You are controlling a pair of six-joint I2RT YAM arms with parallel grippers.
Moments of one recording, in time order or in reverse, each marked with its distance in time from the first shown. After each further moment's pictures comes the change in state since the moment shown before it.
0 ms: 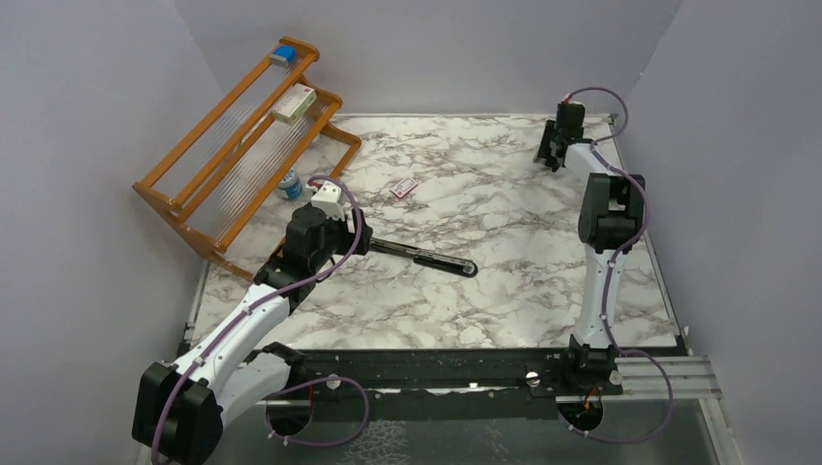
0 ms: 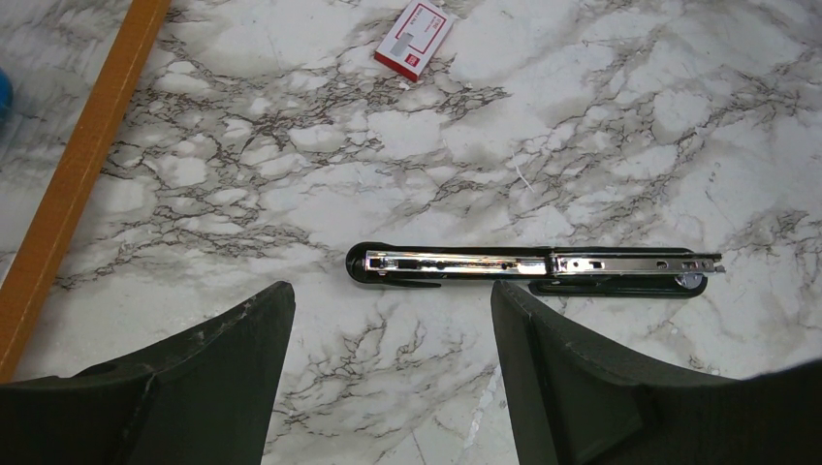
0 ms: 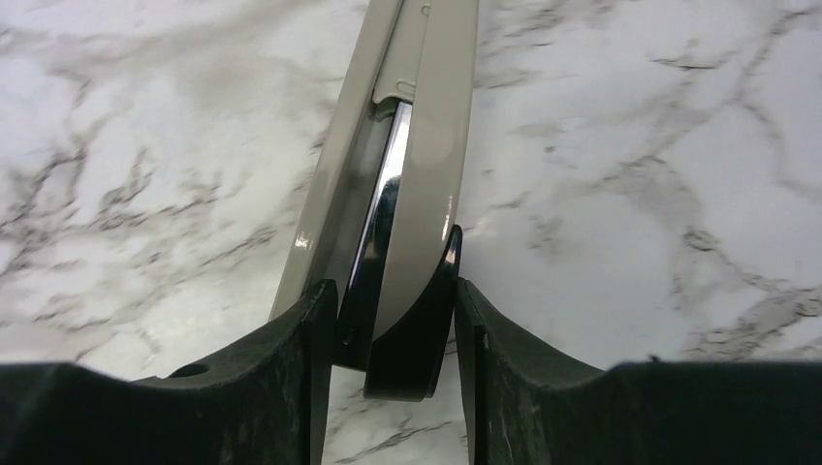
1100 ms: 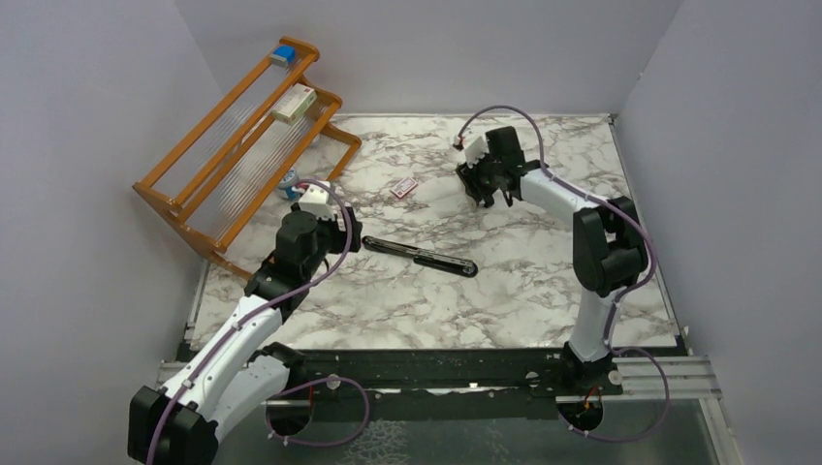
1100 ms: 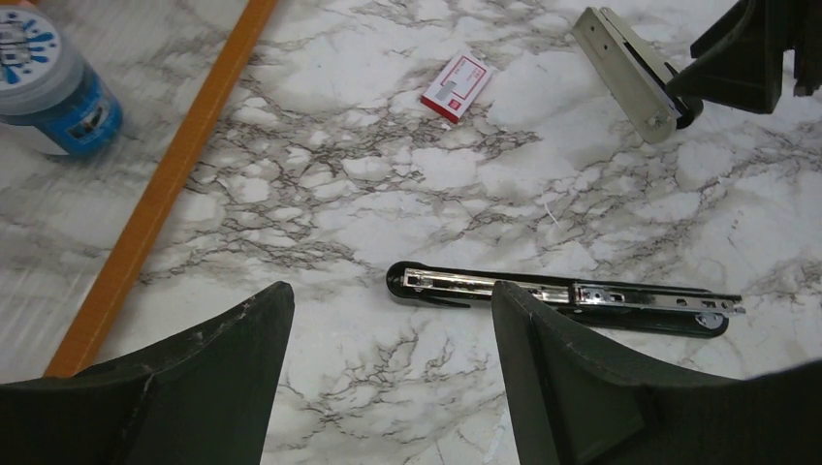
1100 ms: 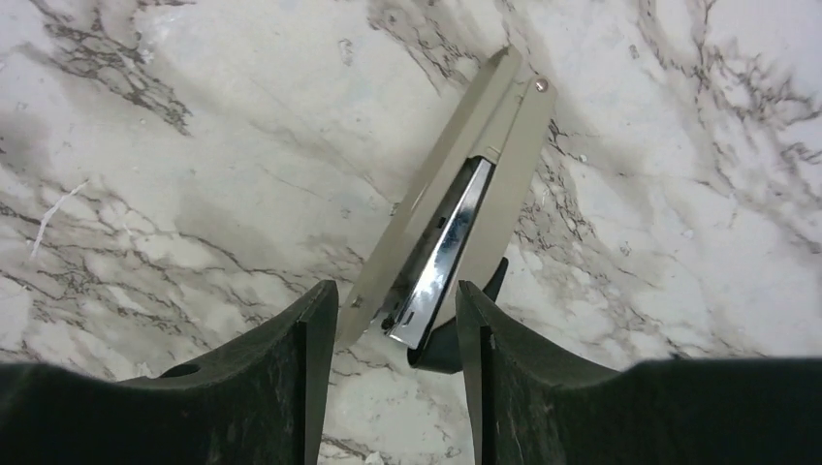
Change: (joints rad) left arm 0.000 -0.084 0.000 -0.027 -0.084 0.008; right arm 0.387 -0.421 -0.468 -0.054 -0.377 -0.533
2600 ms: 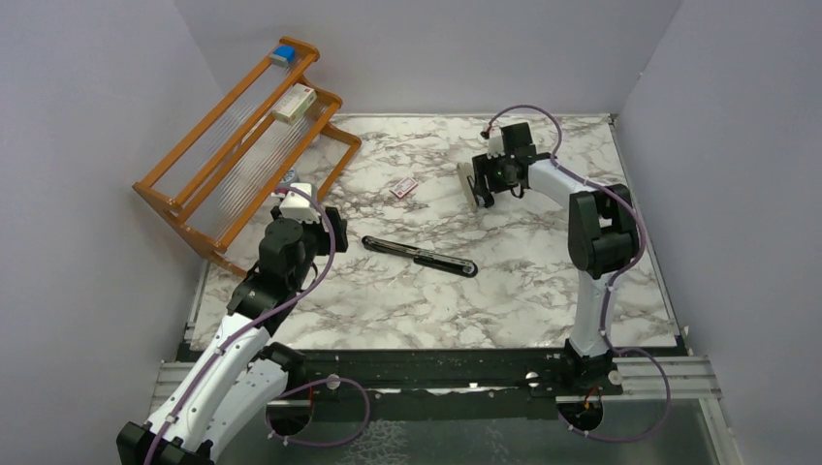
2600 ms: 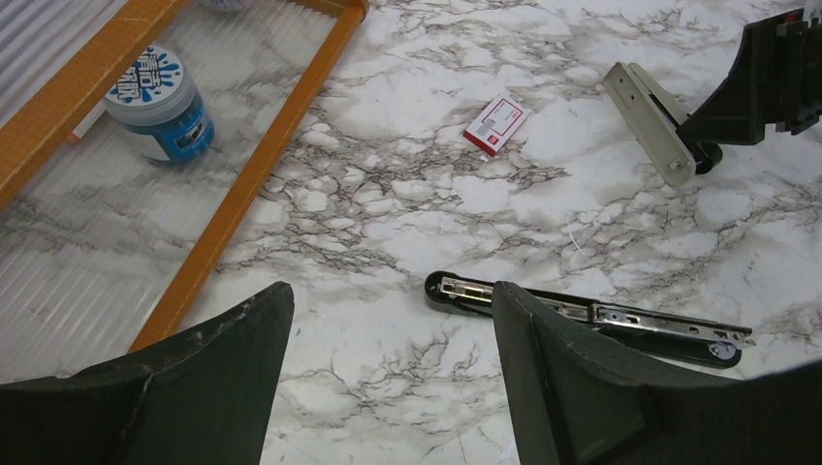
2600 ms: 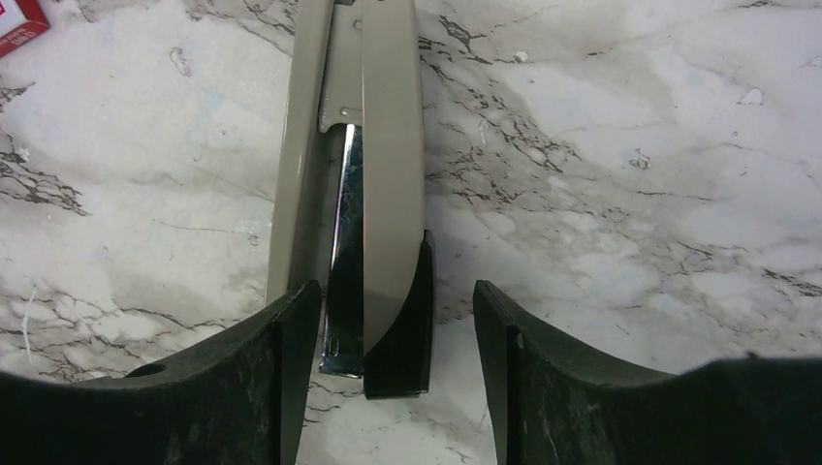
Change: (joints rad) left arm 0.000 -0.171 0.039 -0.140 -0.131 0.009; right arm -0.091 0.116 0.095 -0.059 -0.002 0.323
